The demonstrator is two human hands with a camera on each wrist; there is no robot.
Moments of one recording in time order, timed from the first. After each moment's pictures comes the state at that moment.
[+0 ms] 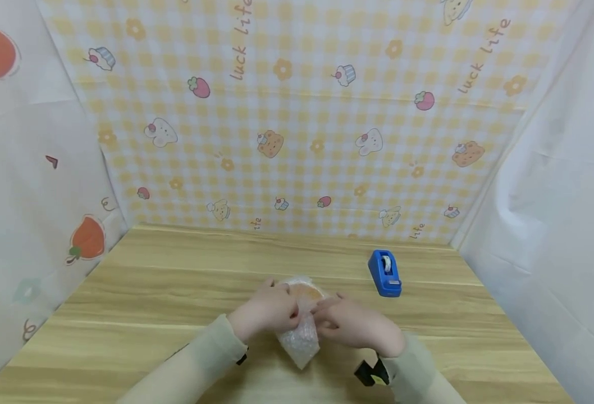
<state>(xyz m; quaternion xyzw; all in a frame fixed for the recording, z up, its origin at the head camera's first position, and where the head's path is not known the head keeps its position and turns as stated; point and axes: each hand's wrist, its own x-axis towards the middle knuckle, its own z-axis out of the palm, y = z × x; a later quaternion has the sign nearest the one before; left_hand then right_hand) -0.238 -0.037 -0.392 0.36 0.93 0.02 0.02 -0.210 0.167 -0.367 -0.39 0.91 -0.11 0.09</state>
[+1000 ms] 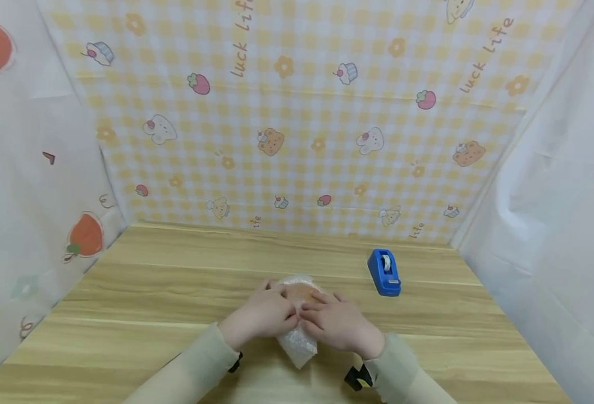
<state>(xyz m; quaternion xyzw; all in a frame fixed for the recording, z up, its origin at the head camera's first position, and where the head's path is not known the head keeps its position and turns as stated) -0.237 -0.044 -0.410 0.35 0.93 0.06 0.01 -0.218 0.152 -0.404 -0.34 0.94 -0.04 0.06</state>
